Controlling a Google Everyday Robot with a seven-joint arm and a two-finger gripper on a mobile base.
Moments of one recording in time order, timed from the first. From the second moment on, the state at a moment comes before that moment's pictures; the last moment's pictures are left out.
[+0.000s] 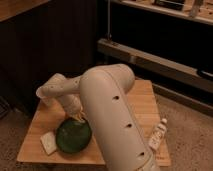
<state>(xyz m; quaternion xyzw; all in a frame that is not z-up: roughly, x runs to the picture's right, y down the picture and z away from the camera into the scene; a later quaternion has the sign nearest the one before) -0.123 0.162 0.819 -0.33 -0.35 -0.85 0.20</state>
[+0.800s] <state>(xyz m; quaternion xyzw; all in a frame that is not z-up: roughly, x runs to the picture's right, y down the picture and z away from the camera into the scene) -0.071 0.108 0.849 -0.36 -0.35 -0.81 0.29</state>
